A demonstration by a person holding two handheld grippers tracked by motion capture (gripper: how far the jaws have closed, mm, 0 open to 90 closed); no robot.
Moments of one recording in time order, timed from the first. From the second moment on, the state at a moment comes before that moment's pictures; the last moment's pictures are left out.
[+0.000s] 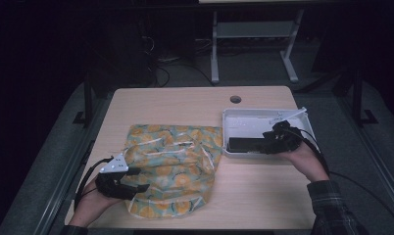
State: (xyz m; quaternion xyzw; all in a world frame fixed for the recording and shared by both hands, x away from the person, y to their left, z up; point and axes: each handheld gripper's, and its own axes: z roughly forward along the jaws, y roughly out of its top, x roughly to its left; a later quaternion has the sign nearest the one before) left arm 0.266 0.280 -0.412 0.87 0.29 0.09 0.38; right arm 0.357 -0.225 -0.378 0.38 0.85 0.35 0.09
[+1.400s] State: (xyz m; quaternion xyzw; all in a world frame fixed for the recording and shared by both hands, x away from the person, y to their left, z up) left arm 0.264 0.273 -0.422 0.88 0.29 0.08 0.37; right arm 0.260 -0.227 -0.441 0.36 0.87 0.32 0.11
